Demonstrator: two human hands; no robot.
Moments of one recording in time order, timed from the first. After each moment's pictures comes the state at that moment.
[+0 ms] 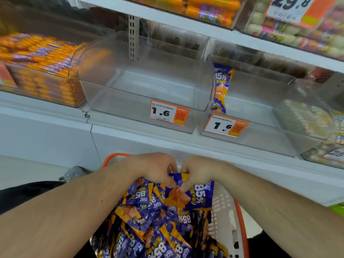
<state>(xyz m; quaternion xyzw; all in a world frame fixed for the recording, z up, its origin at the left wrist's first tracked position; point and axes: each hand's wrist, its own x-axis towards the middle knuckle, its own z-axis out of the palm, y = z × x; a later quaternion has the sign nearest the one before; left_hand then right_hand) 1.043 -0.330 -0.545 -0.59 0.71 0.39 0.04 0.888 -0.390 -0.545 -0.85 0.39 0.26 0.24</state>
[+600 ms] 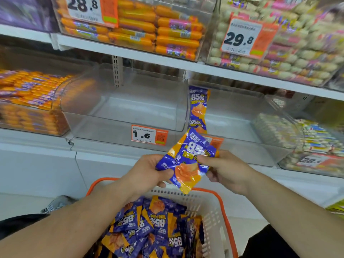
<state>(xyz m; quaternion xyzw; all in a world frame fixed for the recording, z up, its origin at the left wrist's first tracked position) 1.017 -0.322 -0.523 -0.56 0.50 0.51 -0.42 0.809 -0.392 -0.489 -0.56 0.51 -0.24 0.60</state>
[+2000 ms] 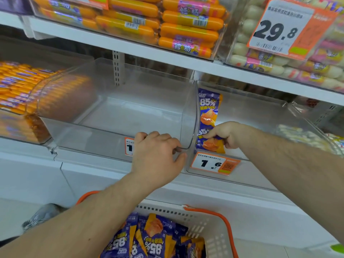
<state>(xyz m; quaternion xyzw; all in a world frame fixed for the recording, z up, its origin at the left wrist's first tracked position) 1.015 -0.415 -0.517 -0.67 0.66 -0.12 -0.32 0.847 -0.606 -0.493 -0.53 0.67 -0.09 0.50</state>
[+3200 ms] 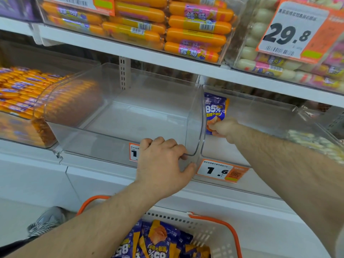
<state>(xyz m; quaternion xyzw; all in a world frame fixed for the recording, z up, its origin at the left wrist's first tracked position) 1.011 -0.412 -0.517 -0.67 0.66 -0.11 -0.32 0.867 -0.652 -0.510 -0.58 0.67 -0.28 0.38</state>
